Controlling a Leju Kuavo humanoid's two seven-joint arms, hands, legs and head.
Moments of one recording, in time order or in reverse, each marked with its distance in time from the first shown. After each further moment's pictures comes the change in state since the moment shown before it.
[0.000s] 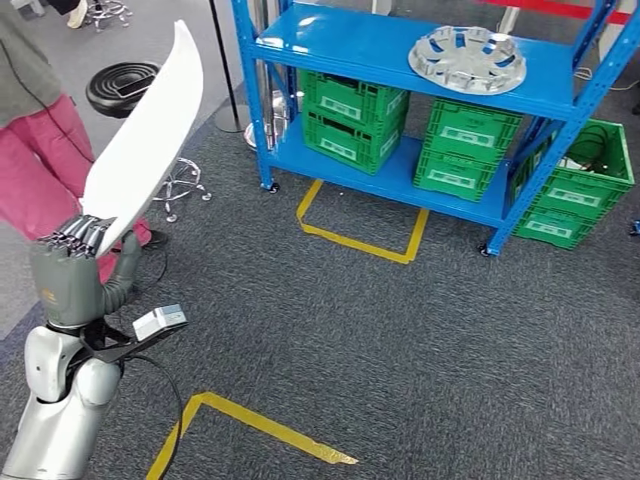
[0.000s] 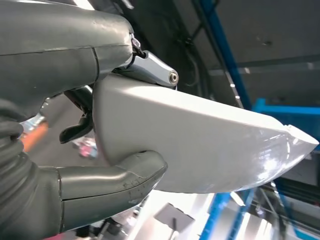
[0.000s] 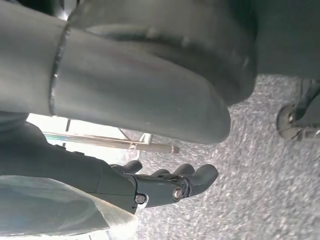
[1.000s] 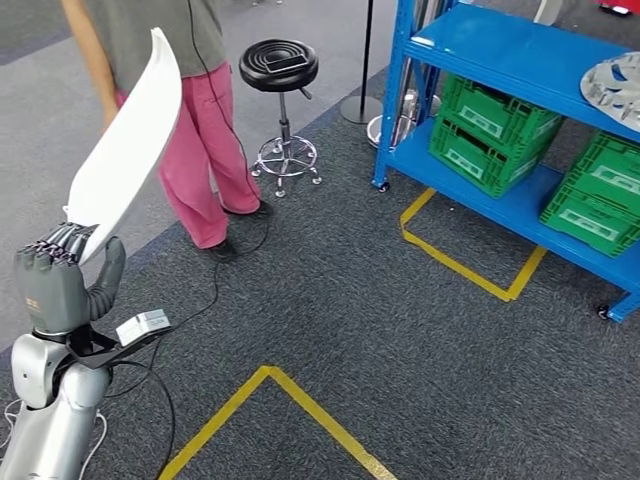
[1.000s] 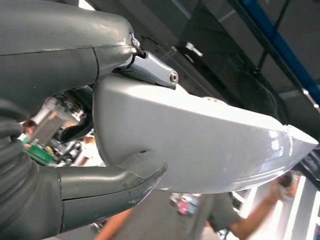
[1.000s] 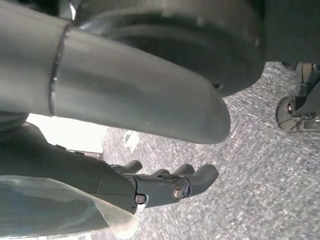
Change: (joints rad) left arm 0.052 -0.008 0.110 -0.020 0.061 0.000 -0.087; right arm 0.001 0.006 0.001 0.000 0.012 0.007 -0.010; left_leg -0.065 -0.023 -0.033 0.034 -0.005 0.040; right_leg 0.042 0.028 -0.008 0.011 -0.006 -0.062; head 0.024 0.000
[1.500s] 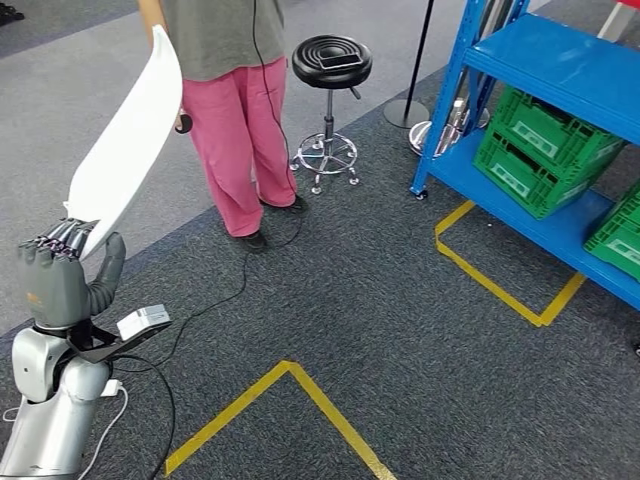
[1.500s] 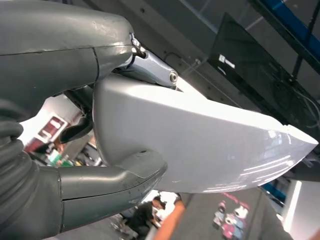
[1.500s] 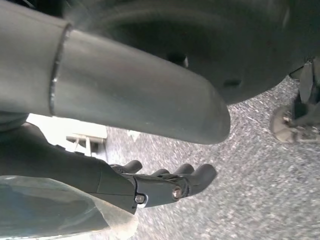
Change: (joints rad) left arm -0.007 0.000 0.020 0.008 0.002 0.000 -0.020; right arm 0.000 0.002 0.003 0.000 0.007 0.005 0.000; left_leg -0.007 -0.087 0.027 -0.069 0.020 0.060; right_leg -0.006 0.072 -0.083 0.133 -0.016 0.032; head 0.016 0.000
